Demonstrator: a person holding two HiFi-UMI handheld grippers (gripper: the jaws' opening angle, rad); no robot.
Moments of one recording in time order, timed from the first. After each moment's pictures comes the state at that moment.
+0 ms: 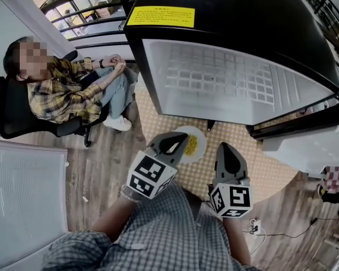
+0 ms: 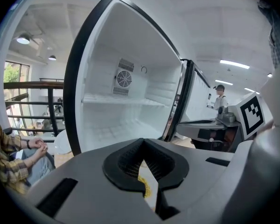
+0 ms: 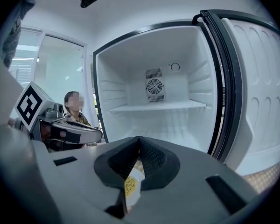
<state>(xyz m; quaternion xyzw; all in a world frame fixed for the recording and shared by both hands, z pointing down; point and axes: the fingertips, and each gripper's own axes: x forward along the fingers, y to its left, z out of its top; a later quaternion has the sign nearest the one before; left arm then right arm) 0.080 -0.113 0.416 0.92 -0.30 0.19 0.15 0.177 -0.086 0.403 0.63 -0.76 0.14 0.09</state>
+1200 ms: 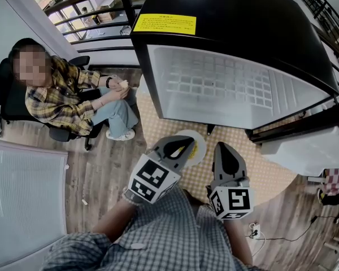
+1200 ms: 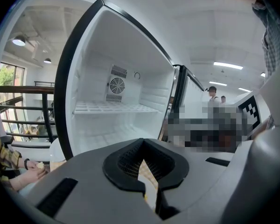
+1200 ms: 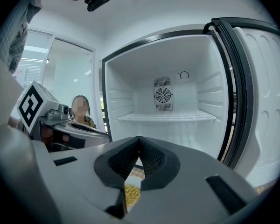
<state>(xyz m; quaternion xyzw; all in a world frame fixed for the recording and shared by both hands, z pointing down) 0.094 -0.106 0.393 0.94 -0.28 0.17 0.13 0.161 -0.093 0.375 0.60 -0.79 0.10 0.08</state>
